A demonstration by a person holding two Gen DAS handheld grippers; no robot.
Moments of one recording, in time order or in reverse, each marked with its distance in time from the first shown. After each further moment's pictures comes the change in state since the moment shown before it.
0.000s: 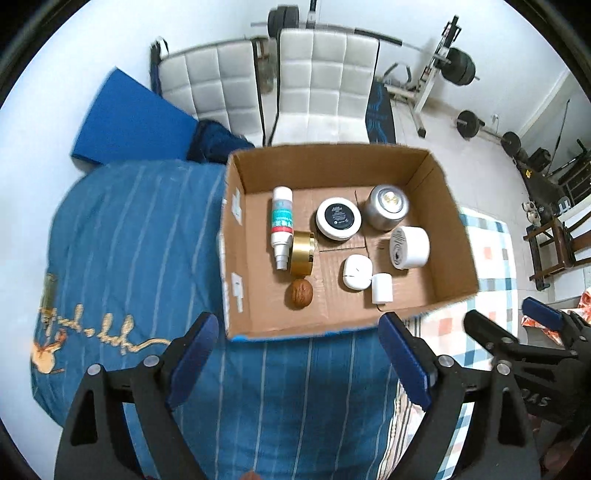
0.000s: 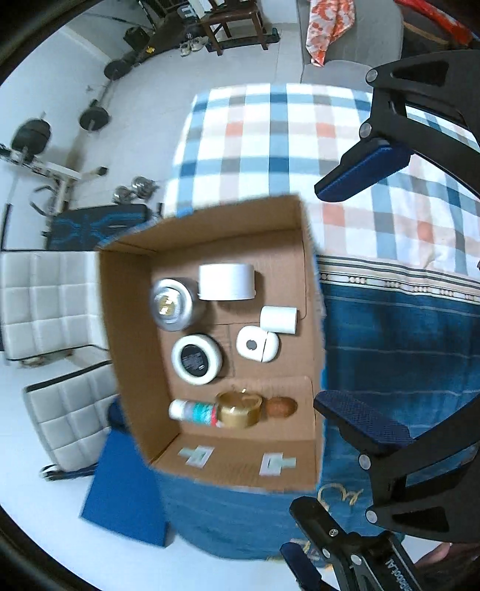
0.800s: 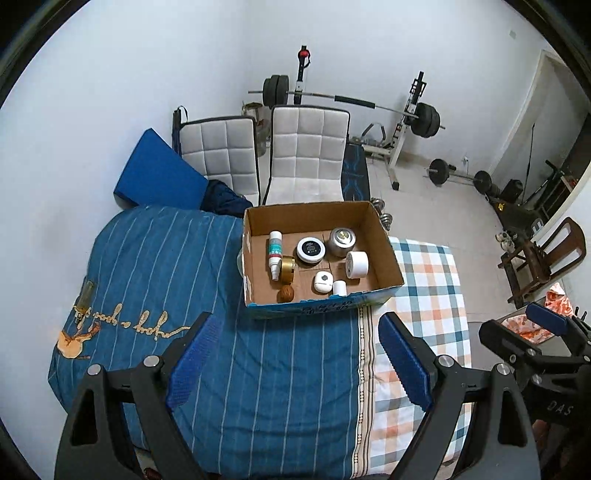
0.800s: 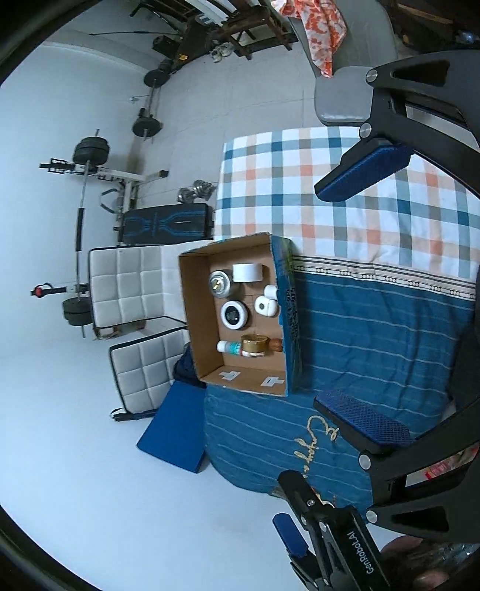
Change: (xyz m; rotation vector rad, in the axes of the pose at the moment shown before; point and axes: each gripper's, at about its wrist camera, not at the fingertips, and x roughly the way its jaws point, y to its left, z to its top) left arm -0.194 -0.007 -0.094 0.004 -0.248 -0.043; right arm -0.233 -0.007 -0.122 -0.029 -0.269 0.069
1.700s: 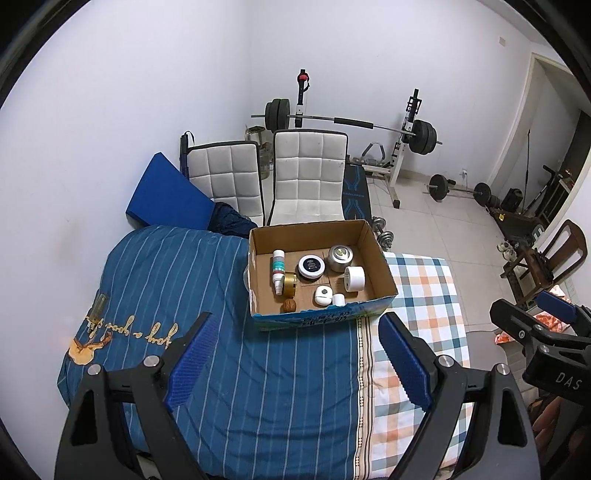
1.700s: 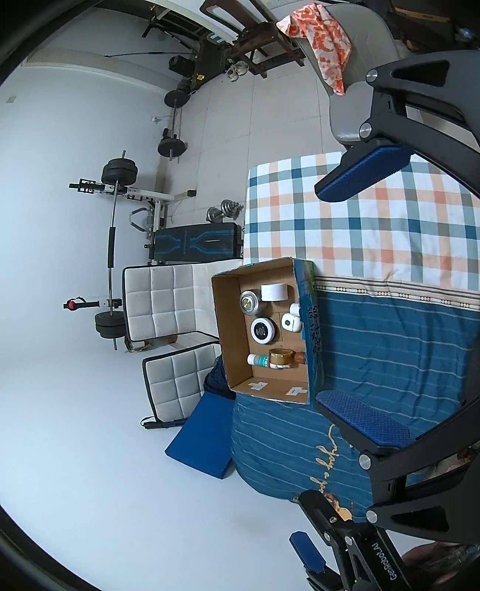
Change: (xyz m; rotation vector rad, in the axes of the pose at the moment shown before) left arm -0.035 -0.010 -0.012 0.010 -0.085 0.025; right arm -0.048 -0.006 -0.004 -0.005 -0.107 -0.038
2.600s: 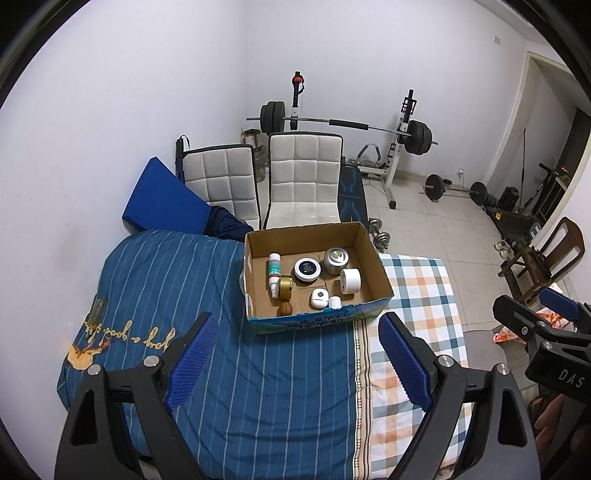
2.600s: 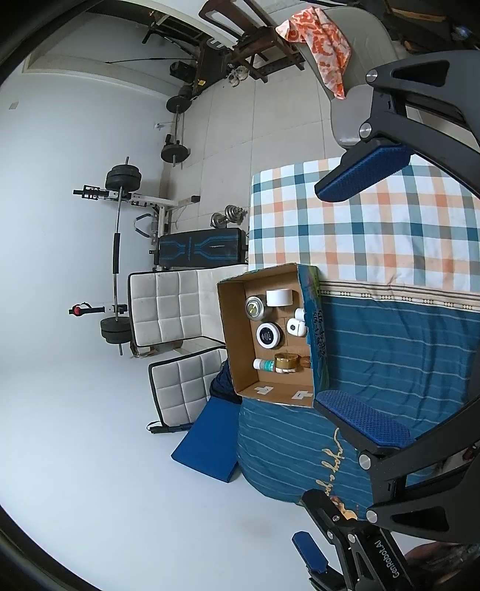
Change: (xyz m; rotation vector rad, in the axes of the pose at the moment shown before) left arm -0.002 -0.002 0.002 0.024 -0.007 -0.018; right arm -0.005 0.000 0.004 -0.004 -0.022 -0.022
